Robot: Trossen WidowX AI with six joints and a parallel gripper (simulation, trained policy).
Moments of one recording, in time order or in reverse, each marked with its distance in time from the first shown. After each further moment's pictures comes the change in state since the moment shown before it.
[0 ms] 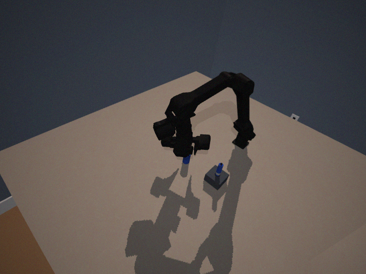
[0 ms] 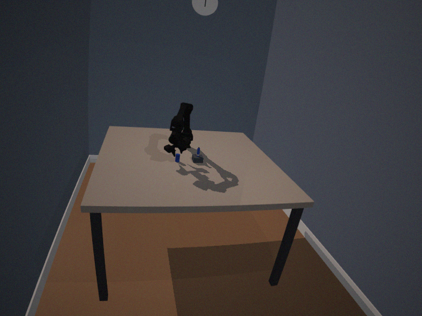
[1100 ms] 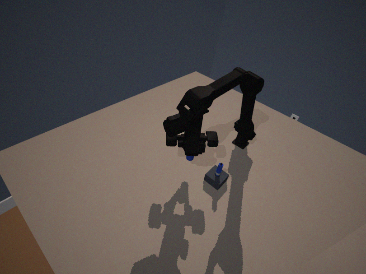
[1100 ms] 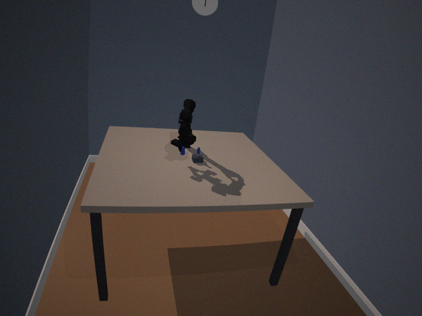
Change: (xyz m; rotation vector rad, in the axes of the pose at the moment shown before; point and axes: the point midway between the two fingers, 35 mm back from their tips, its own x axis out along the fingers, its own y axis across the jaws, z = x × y) arm -0.038 0.023 0.023 -0.217 -0.021 -0.169
